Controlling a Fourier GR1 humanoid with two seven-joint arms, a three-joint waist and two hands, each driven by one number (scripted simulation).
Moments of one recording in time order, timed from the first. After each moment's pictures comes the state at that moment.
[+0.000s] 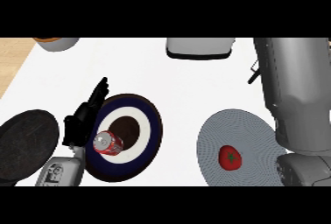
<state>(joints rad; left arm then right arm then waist) -0.17 0.08 -0.02 -1.45 -0.15 -0.03 0.03 -1.26 -0.11 -0.34 -0.98 1.93 -0.25 1.18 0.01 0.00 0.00</state>
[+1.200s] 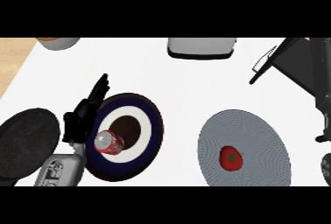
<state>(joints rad) -0.20 0.07 -0.02 -1.45 -0.15 -0.03 0.04 -1.18 -0.34 -0.46 -0.80 1.99 -0.33 1.03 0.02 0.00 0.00</state>
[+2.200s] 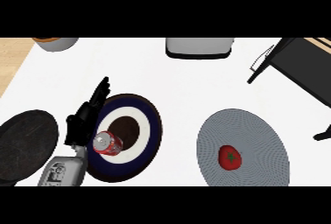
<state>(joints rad) -0.18 0.06 -0.02 -1.45 -0.16 -0.02 0.03 -1.06 -0.45 -0.57 -0.76 1.87 -0.65 1.03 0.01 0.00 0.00</state>
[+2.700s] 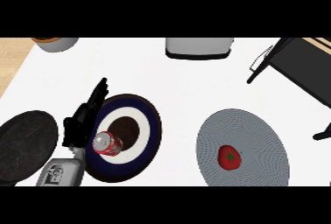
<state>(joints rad) -0.17 0.07 -0.02 -1.46 -0.16 -0.03 0.02 -0.98 -0.38 -0.60 -0.93 1.91 -0.63 1.07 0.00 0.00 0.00</state>
